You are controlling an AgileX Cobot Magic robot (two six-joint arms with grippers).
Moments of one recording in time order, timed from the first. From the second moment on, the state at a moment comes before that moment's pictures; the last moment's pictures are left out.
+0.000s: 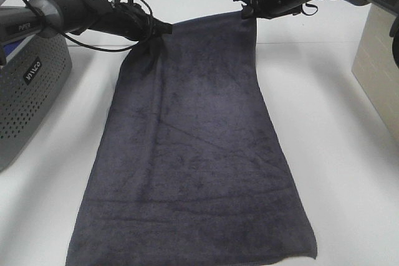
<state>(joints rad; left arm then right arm) -0.23 2.68 -2.29 -0.73 0.33 0.64 0.13 2.62 -2.36 0.61 0.57 -0.40</state>
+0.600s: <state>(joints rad) -0.23 2.72 -2.29 -0.73 0.26 0.65 0.13 2.68 -2.36 0.61 0.55 -0.42</state>
